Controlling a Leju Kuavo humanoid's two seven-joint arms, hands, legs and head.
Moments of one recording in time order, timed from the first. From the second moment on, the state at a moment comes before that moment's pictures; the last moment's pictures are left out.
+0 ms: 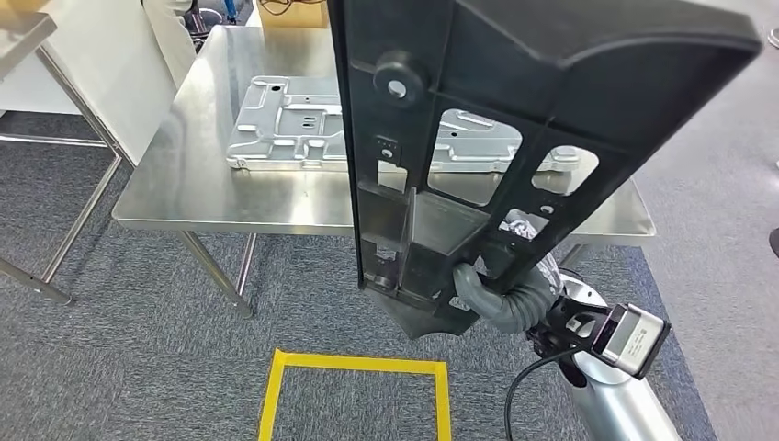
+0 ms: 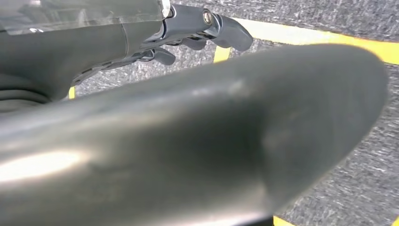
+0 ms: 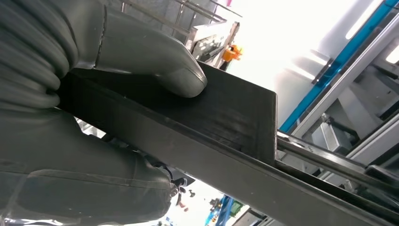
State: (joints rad) left arm -0.01 0.04 -0.23 -0.16 0.68 0.10 -0.32; right arm -0.33 -0.22 0.37 -1.91 -0.04 0.24 -0.58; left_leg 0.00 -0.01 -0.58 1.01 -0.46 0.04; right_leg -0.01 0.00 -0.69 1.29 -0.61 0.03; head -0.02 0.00
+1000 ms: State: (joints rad) left arm -0.01 0.05 -0.25 -0.16 0.69 0.10 -0.32; right arm -0.33 -0.20 0.39 -1.90 -0.06 0.19 -0.64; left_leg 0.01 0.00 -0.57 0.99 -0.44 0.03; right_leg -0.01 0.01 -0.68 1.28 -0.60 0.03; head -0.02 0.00
